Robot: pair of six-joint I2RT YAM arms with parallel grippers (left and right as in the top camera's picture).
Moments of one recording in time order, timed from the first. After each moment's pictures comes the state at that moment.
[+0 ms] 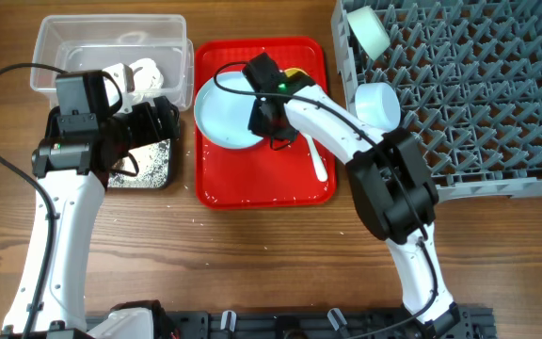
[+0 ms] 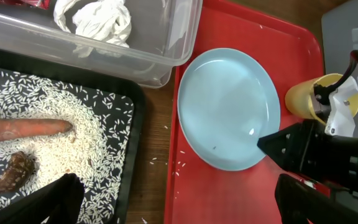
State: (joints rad) left arm 0.07 1.35 1.12 -0.68 0.23 -0.23; right arm 0.59 2.30 1.79 -0.82 -0.05 0.78
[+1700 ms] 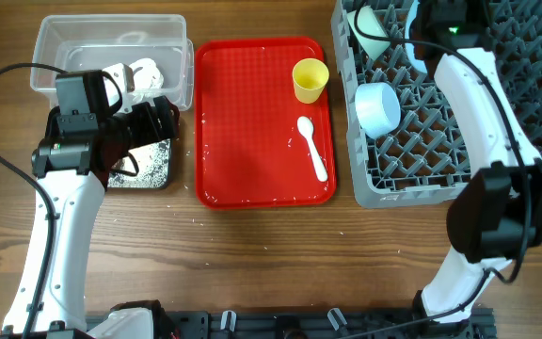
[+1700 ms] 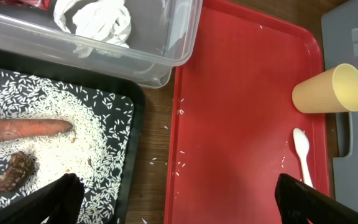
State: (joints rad) left arm 0.07 1.35 1.12 -0.68 0.23 -0.23; right arm 0.07 1.98 1.76 -0.42 0.77 -0.50
